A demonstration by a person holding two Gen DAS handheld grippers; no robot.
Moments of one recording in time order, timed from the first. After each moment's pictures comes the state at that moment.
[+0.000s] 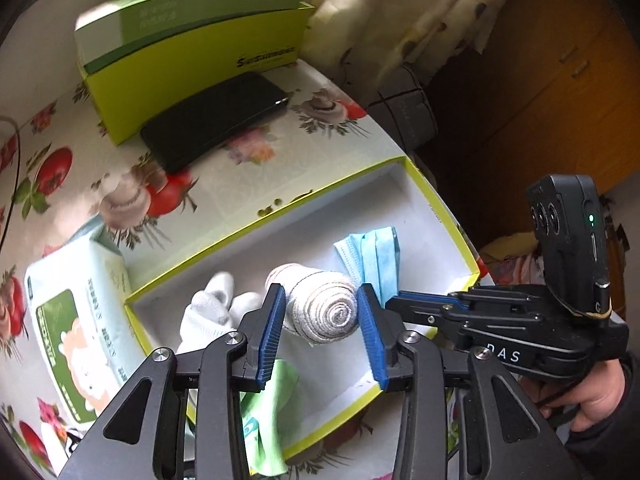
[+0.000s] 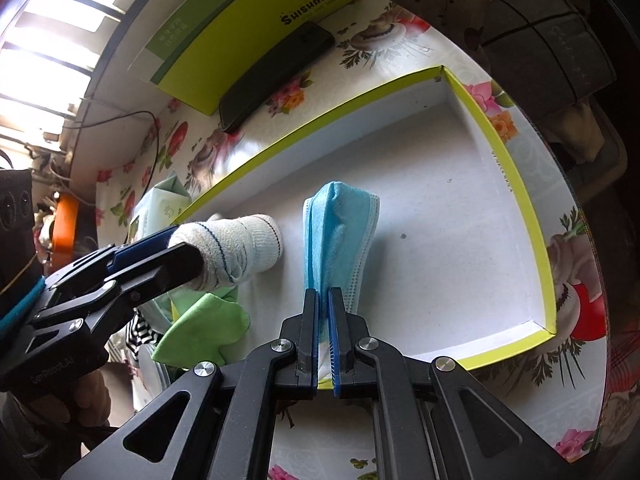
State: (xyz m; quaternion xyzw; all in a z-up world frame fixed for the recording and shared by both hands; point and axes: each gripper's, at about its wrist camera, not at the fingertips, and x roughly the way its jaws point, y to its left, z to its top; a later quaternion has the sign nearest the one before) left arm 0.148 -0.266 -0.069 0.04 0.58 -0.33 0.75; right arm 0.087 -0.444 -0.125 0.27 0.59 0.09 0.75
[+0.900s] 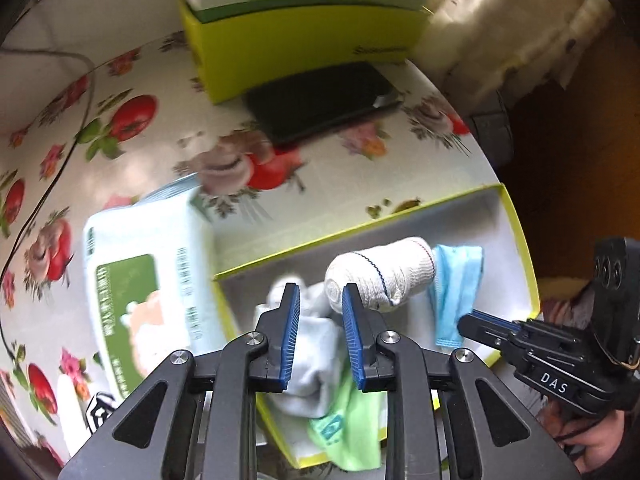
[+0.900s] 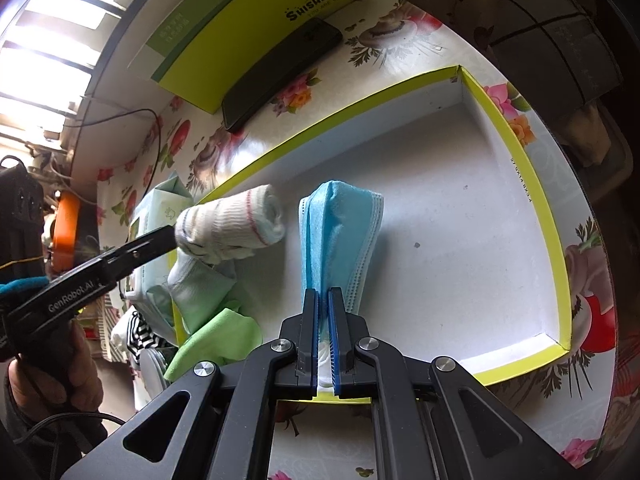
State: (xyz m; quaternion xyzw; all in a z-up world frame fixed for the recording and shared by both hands) left arm 0.171 -0.237 -0.084 0.04 0.61 -0.20 0.77; right arm 0.094 -0.439 -0.127 0.27 0.59 0.09 0.75
